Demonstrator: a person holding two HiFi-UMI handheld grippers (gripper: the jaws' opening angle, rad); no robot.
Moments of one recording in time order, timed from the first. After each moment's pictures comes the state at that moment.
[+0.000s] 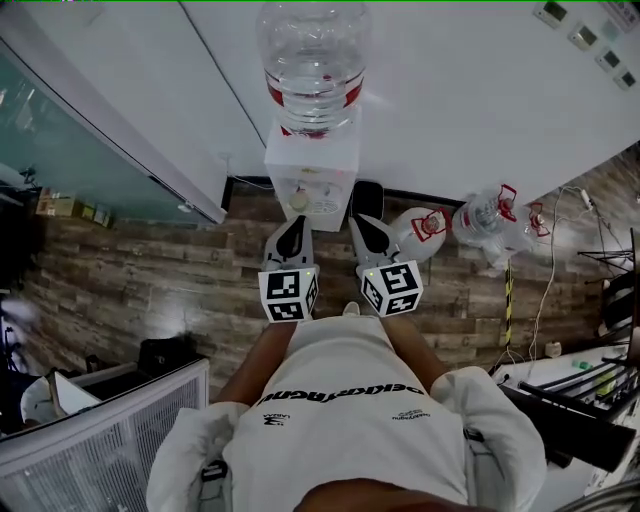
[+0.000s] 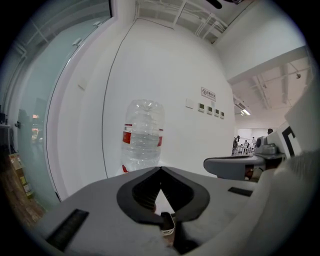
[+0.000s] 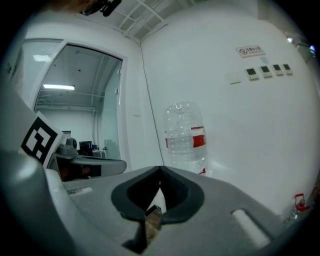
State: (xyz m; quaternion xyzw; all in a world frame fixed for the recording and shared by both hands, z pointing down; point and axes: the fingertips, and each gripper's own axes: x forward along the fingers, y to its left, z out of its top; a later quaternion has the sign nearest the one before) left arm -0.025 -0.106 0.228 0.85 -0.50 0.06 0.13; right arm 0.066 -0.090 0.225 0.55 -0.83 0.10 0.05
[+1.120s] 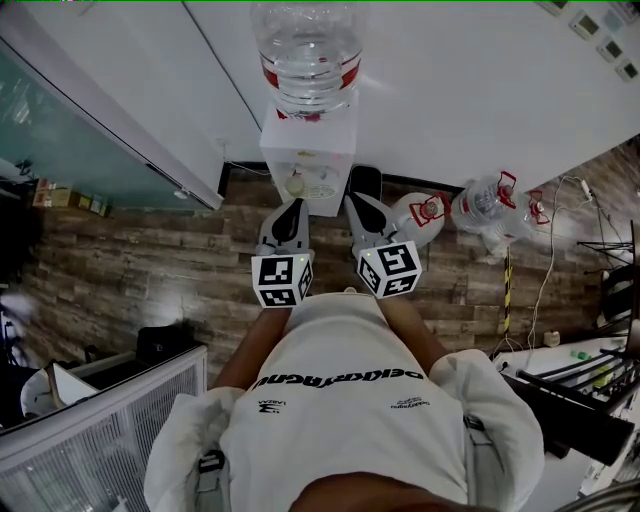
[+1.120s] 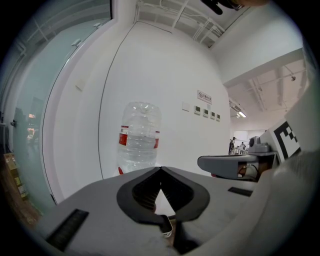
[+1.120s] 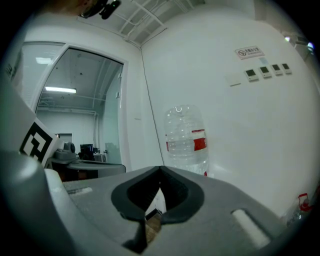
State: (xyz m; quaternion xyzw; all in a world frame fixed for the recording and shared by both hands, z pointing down) left arm -0.020 -0.102 0.222 0.87 -0.49 0.04 0.12; right arm 0.065 -0.095 0.216 0.54 -0.83 0.09 0.03
